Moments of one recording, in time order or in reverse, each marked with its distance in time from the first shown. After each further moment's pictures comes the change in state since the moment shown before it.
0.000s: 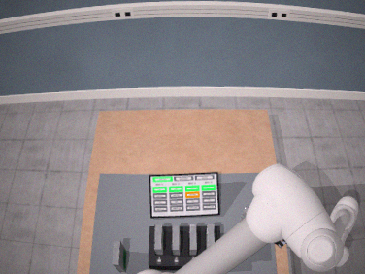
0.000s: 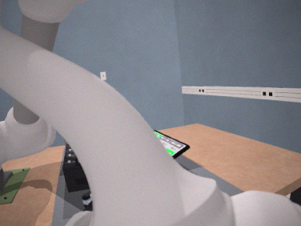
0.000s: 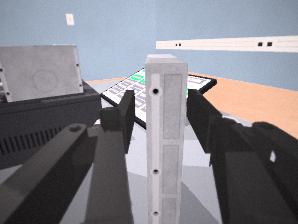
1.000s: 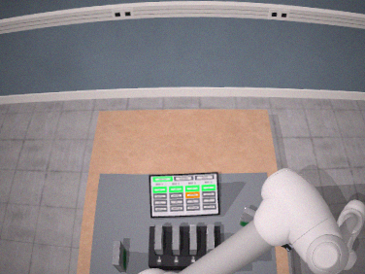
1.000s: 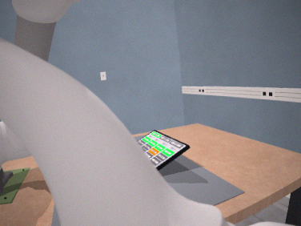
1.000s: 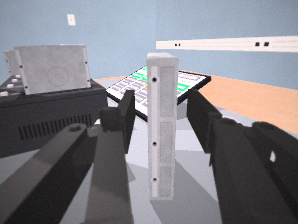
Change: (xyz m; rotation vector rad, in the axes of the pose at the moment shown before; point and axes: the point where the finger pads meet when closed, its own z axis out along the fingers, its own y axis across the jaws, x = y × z) arm 0.000 0.000 -0.039 0.000 0.000 0.000
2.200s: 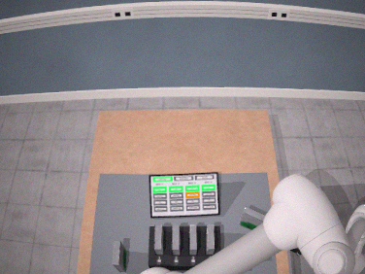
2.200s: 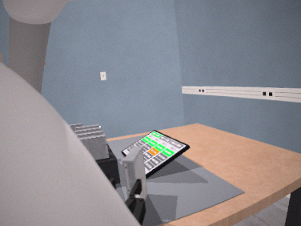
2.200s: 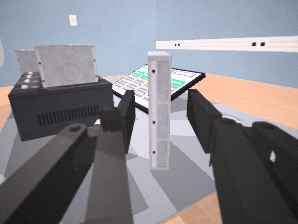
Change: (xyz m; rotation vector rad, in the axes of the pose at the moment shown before) arm 0.000 0.000 -0.049 0.000 0.000 0.000
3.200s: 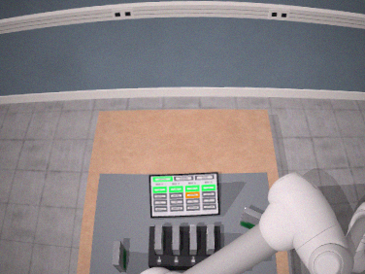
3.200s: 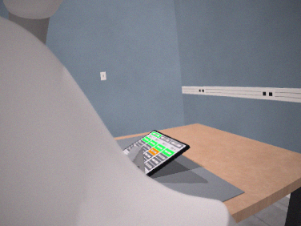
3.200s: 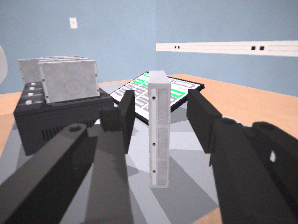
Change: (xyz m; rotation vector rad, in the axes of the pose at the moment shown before) arm 0.030 0.000 0.000 0.000 0.000 0.000
